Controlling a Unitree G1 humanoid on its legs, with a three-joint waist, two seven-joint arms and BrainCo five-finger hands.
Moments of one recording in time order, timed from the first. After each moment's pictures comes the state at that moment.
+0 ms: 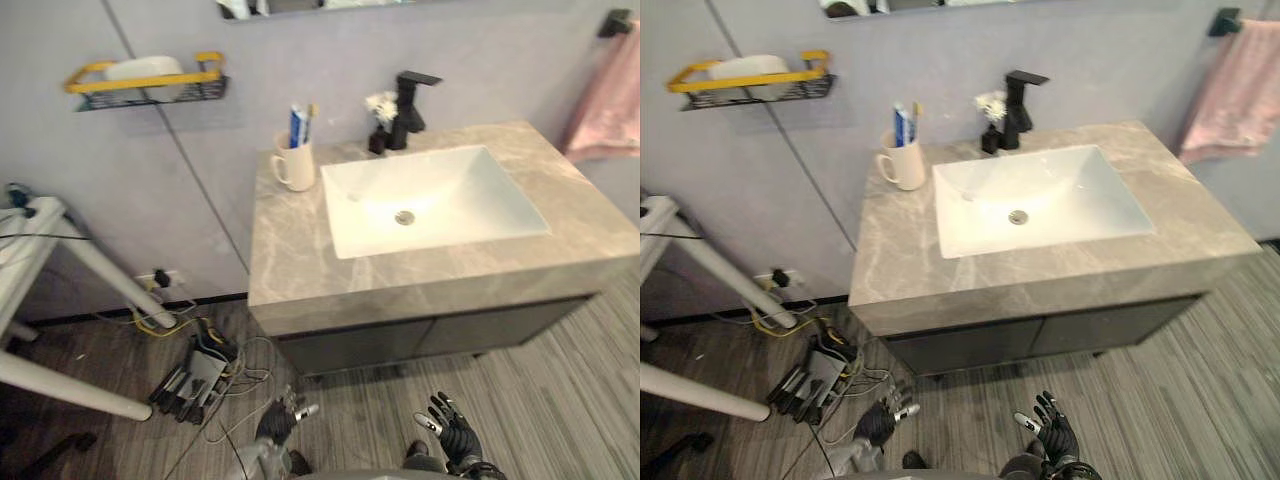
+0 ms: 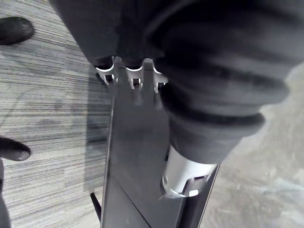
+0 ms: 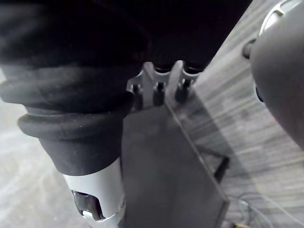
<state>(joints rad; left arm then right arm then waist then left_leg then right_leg) 0.24 0.05 -0.14 0.47 -0.37 -0.07 -0.17 0.40 -0.03 -0.08 0.32 0.31 -0.10 0.19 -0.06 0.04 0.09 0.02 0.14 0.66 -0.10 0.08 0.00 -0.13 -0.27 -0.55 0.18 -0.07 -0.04</state>
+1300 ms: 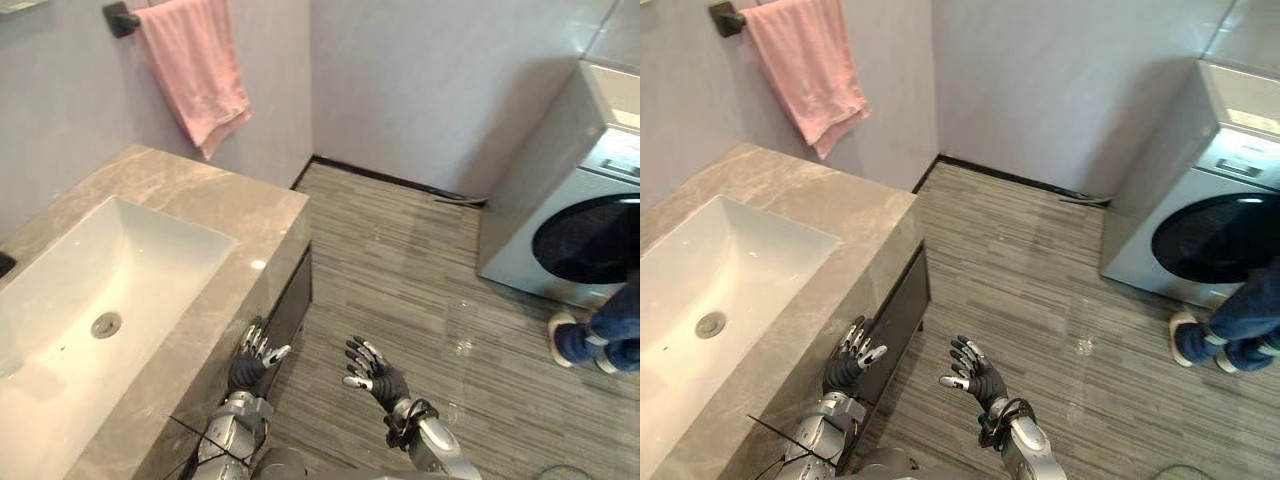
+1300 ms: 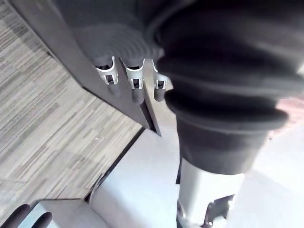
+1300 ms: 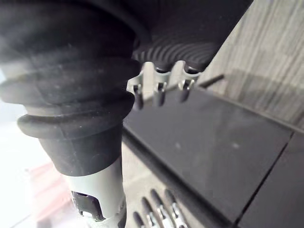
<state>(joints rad) 0.31 0.02 -0.06 0.13 -0.49 -0.12 -0.13 0.22 -0.04 0.26 0.35 0.40 -0.10 0.28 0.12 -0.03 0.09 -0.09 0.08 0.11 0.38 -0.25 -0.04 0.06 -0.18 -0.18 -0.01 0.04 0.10</state>
